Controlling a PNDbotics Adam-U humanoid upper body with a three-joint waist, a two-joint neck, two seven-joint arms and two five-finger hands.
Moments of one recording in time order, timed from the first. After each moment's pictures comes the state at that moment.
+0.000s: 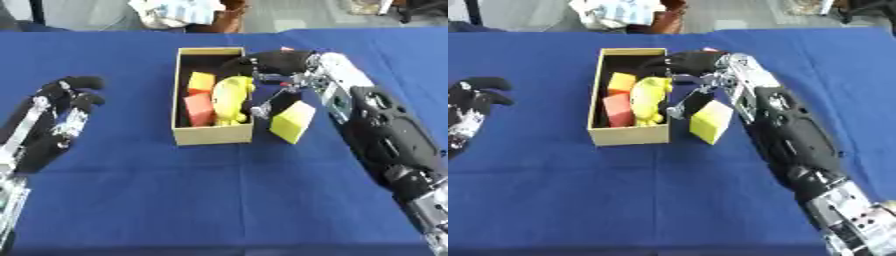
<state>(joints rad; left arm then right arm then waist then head) -0.14 0.37 -0.02 -1.90 -0.16 -0.08 -0.23 -0.99 -0.17 0.25 -0.89 1.12 -0.75 0.42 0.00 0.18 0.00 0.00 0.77</state>
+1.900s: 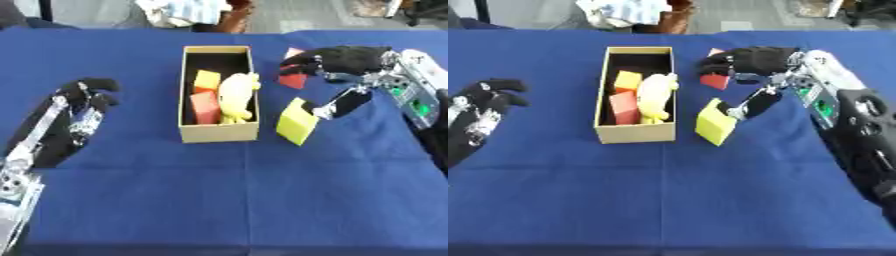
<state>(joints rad) -0.13 0.37 -0.02 -1.89 -0.18 -0.08 -0.24 -0.90 -0.46 0.38 -1.10 0.96 -0.72 0.44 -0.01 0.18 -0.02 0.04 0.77</state>
